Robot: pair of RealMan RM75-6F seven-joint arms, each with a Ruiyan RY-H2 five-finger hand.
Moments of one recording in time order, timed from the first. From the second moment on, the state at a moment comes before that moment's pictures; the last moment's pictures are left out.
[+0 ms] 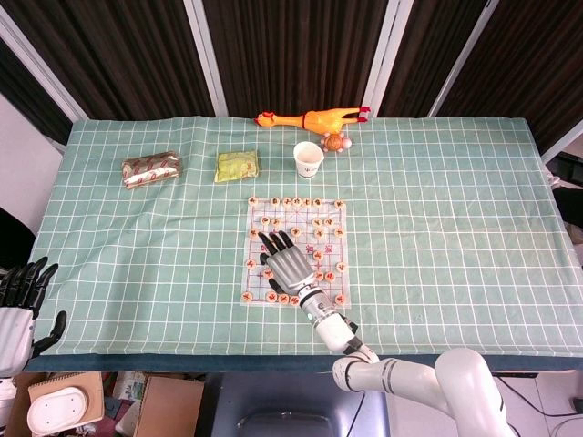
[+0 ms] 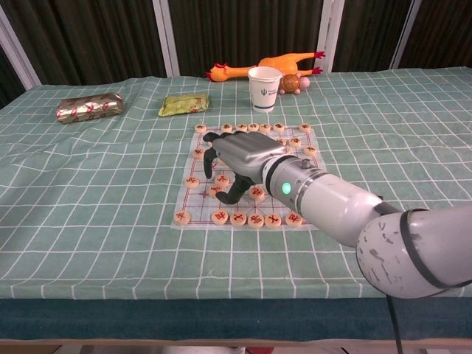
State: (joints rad) left arm -0.09 -1.13 -0.04 -1.57 1.59 1.59 -0.02; right arm 0.95 -2.03 0.30 -1.02 -1.06 0.85 -0.51
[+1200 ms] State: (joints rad) left arm -0.11 -1.24 -0.05 -1.57 1.57 1.55 0.25; right arm 0.17 -1.21 -0.18 -1.60 -1.54 1.64 -0.14
